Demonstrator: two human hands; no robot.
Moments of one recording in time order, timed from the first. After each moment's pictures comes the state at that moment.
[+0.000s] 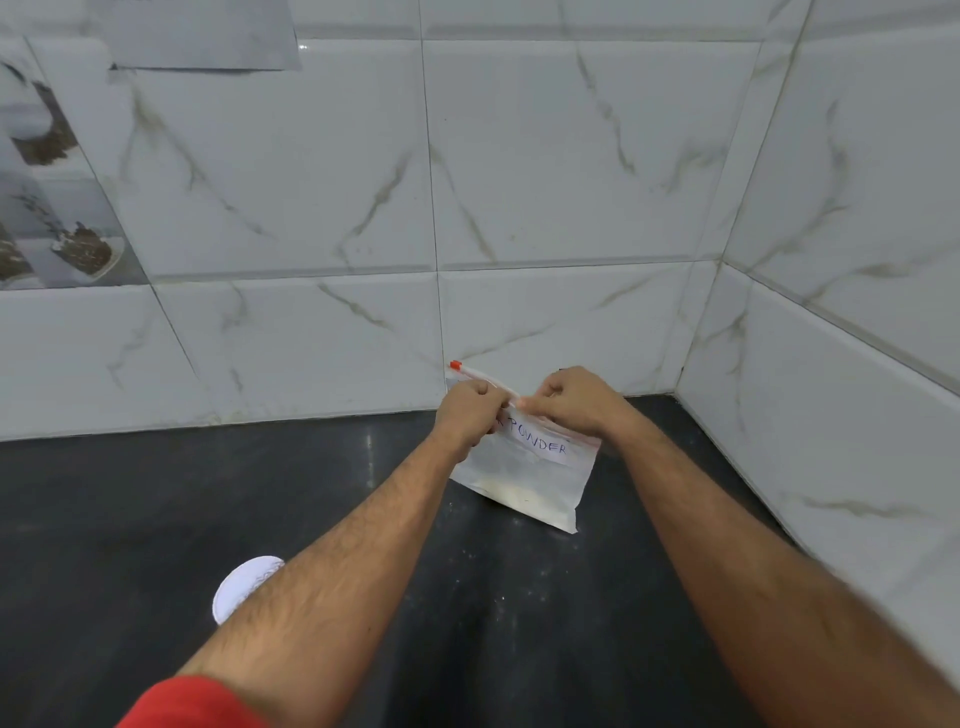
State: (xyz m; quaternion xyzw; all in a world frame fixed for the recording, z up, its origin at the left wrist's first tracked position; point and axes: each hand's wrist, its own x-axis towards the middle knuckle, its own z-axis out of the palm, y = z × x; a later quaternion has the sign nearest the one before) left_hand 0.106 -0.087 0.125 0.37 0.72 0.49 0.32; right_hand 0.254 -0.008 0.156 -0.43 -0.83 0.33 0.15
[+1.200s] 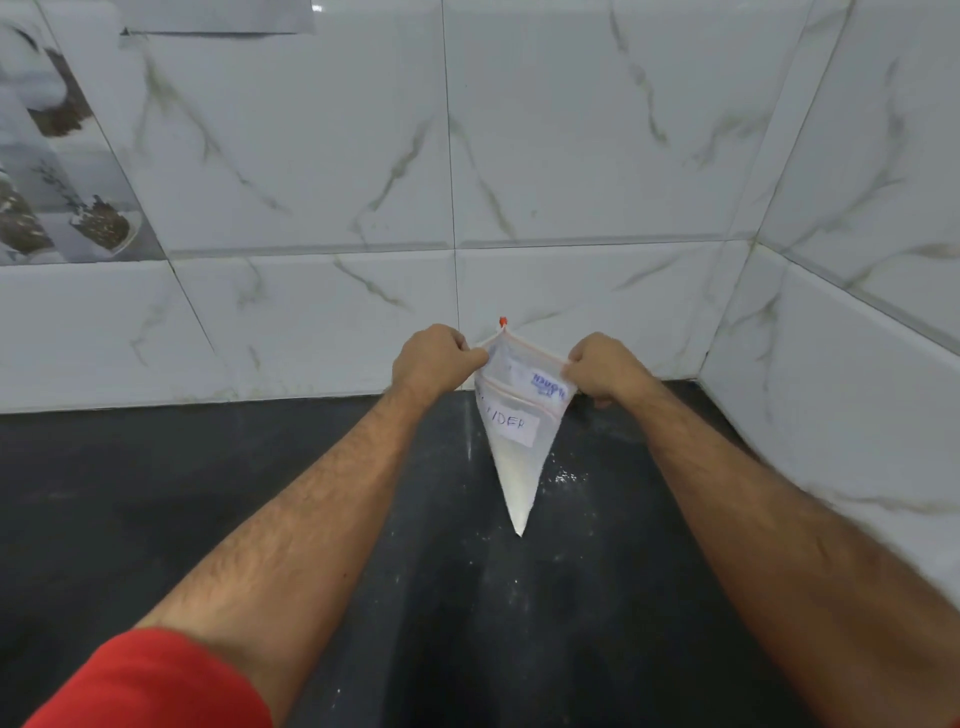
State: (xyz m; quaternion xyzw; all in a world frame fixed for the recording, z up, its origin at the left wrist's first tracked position) left_hand 0.056 -0.096 0.163 0.43 0.83 0.33 0.09; right_hand 0.235 0.019 0.161 -0.50 -0.82 0.23 0.15
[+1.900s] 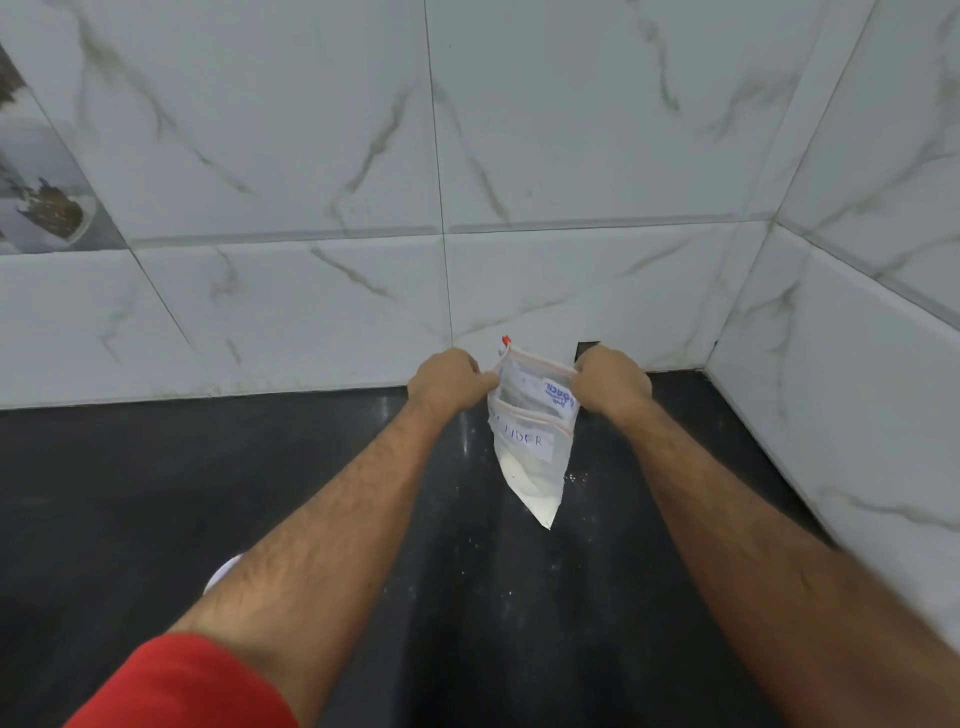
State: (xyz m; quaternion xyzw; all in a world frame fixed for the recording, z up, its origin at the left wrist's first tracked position) left_hand 0.058 -0.055 0.121 0.44 0.86 0.22 0.16; right_hand 0.228 0.053 0.118 -0.54 -0.82 0.16 0.08
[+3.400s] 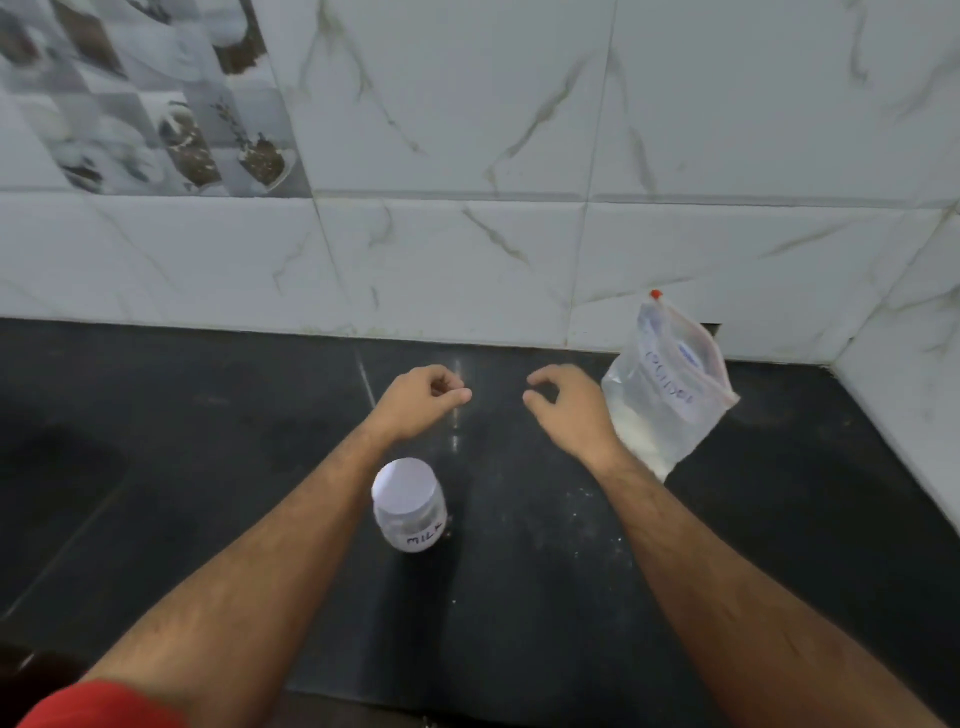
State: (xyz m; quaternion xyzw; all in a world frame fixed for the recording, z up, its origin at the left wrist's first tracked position) left_hand -0.047 -0.272 0.089 0.42 0.82 0.34 0.19; right_hand 0.131 -0.133 0.079 -0.34 -0.85 0.33 0.23
